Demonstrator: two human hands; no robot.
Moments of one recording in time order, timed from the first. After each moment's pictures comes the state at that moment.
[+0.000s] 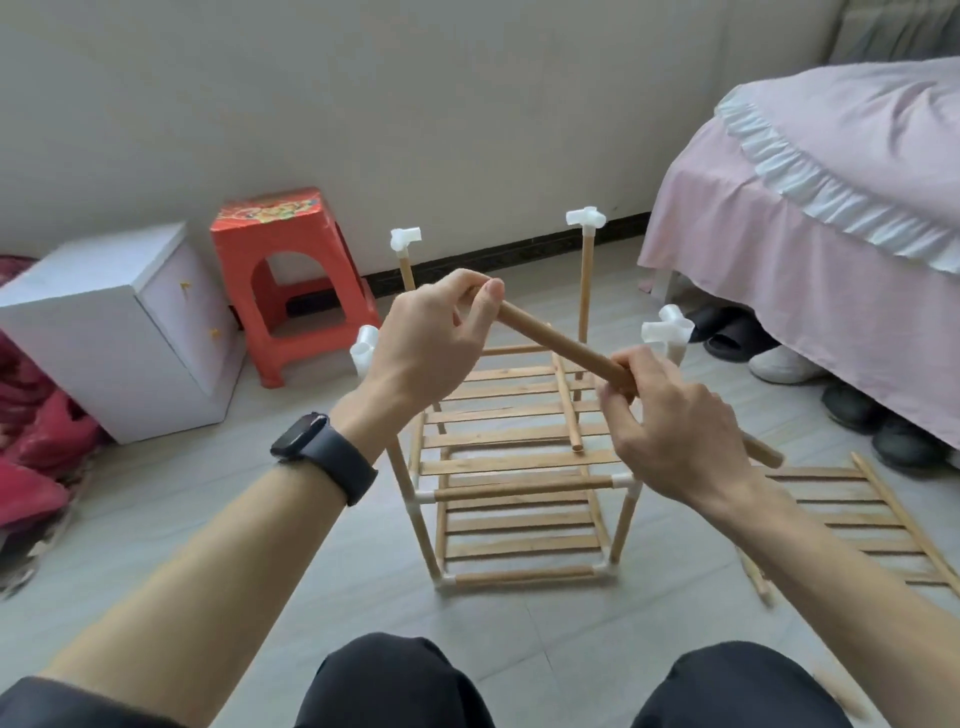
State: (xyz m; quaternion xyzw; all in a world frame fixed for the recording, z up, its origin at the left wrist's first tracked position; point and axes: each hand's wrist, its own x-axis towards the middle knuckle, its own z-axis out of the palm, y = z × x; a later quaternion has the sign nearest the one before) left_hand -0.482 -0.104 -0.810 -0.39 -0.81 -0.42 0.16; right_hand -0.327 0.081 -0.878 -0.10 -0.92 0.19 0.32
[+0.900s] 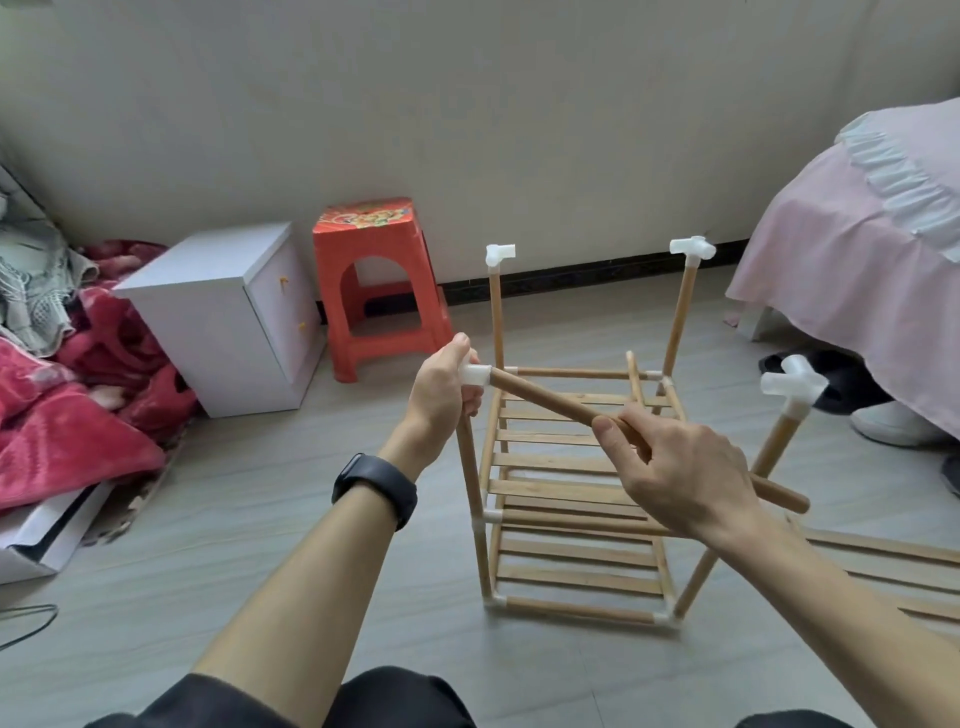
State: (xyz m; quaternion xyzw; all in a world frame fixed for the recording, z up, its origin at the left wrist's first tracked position) left_hand -0.529 -0.163 -0.858 -0.14 -0.70 -0.70 -0.09; right_hand -0.379 0.042 -0.887 -0.05 -0.95 0.18 0.24
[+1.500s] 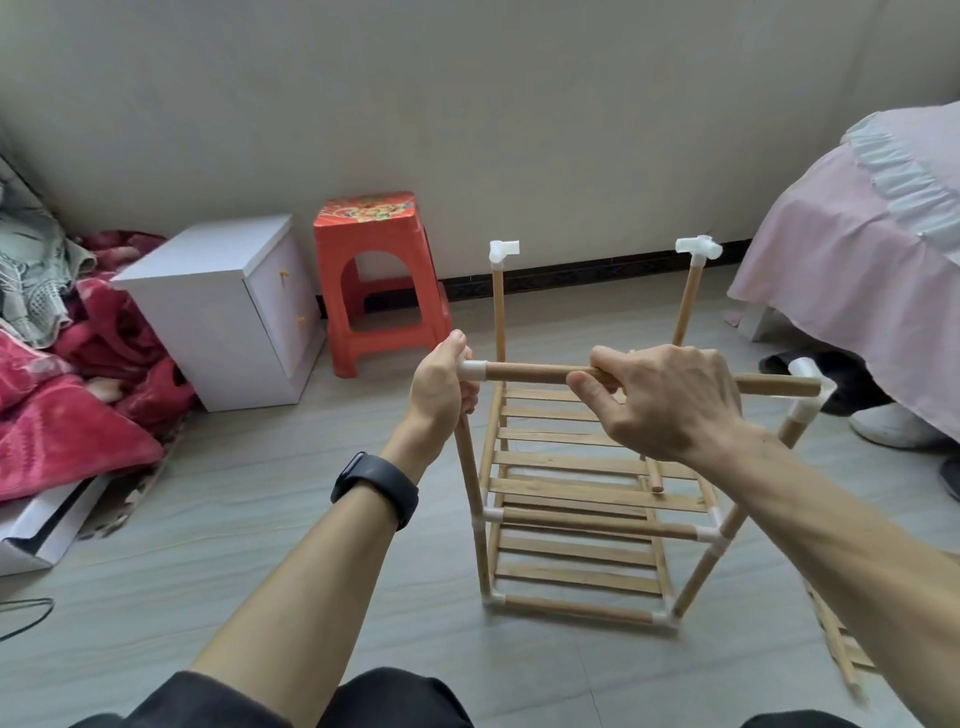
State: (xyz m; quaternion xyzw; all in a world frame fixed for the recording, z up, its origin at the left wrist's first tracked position) left_hand -0.528 -0.164 -0.857 -0.11 -0.69 -0.71 -0.07; right_hand -0.426 0.044 -0.840 0.04 -0.95 -0.03 0.30
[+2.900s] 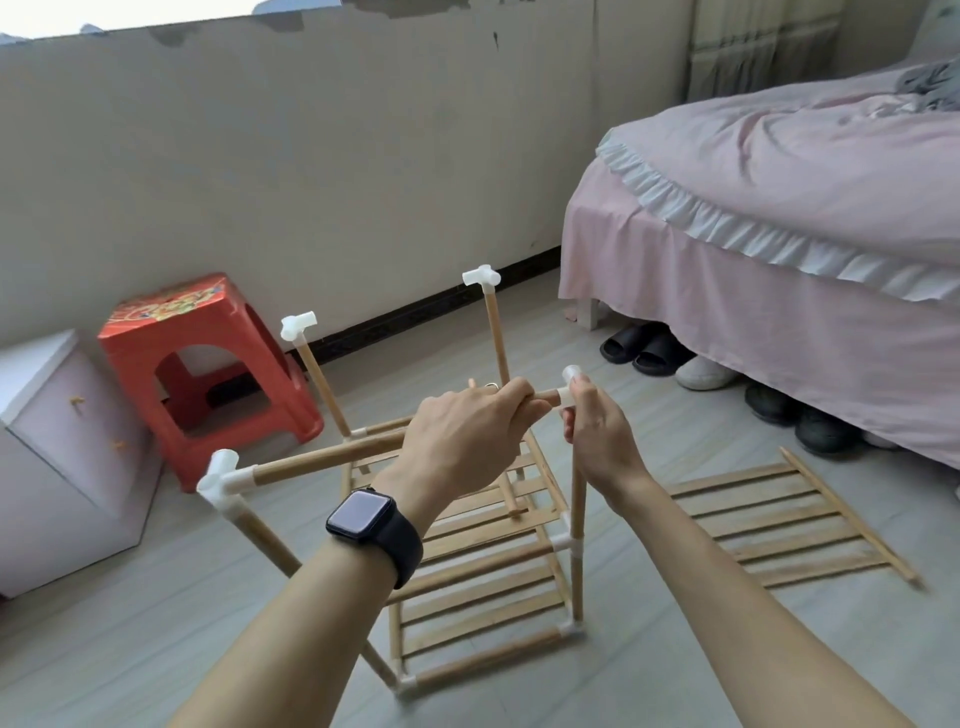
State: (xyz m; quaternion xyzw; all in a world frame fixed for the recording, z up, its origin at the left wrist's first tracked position) left_hand -0.463 0.020 -0.837 -0.53 -0.83 -0.08 0.16; right_hand -0.369 0.148 -0.893 -0.24 -0.70 0.60 0.31
